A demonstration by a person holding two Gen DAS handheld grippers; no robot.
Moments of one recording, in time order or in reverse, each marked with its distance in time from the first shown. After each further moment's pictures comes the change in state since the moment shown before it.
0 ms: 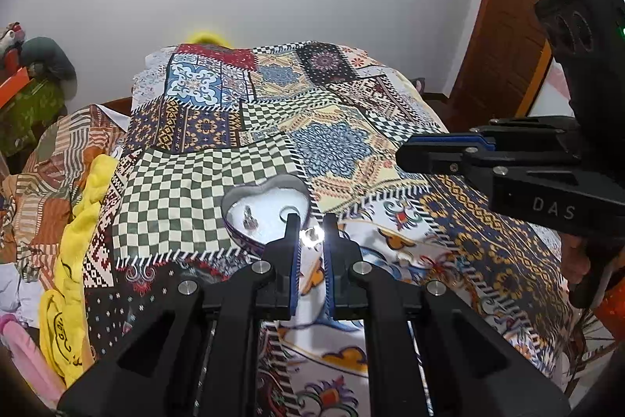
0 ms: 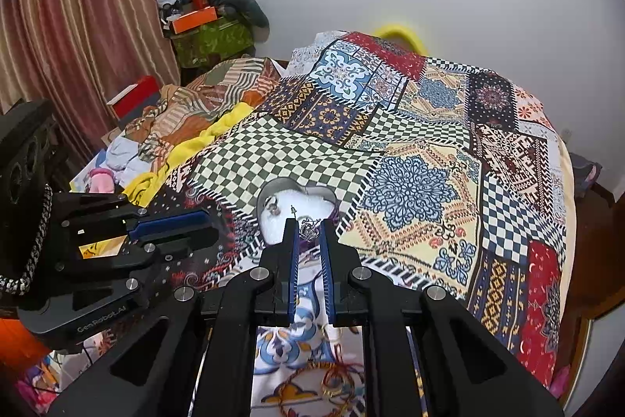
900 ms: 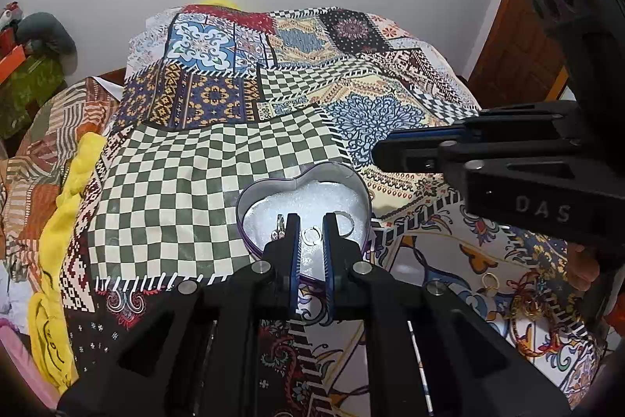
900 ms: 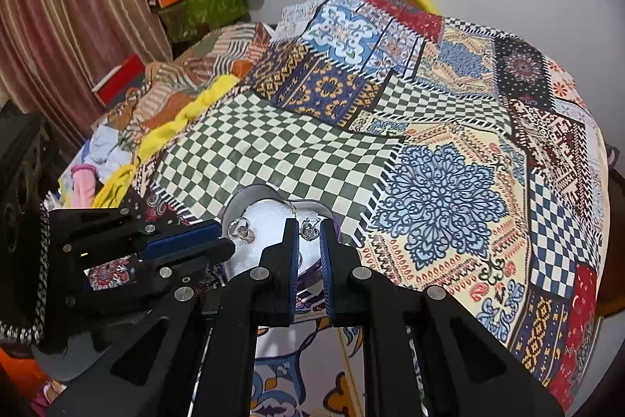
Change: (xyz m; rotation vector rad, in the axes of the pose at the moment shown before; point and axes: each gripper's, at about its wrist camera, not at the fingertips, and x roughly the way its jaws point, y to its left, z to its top) left arm 0.090 0.039 0.005 -0.031 0.107 0.030; right arm 0.095 -0.019 0.025 0.021 0.147 0.036
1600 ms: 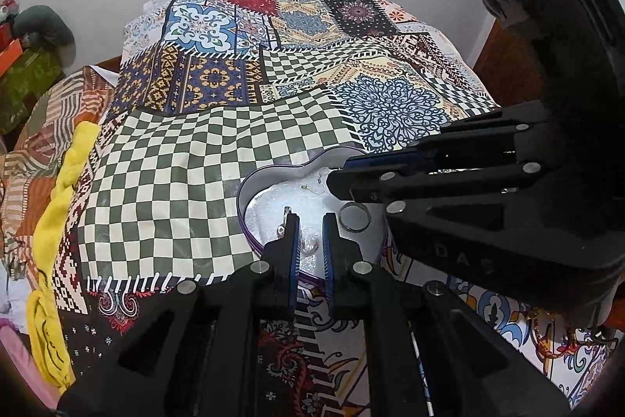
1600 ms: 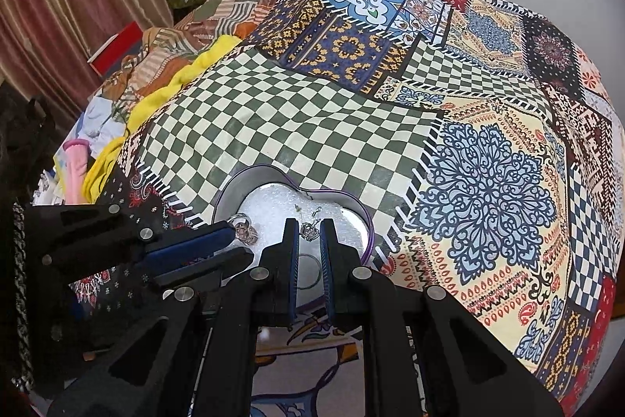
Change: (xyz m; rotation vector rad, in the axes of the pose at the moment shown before) left arm 0.020 0.006 -0.002 0.001 0.048 0.016; right arm 0.049 0.010 0.003 -0.023 0.123 0.018
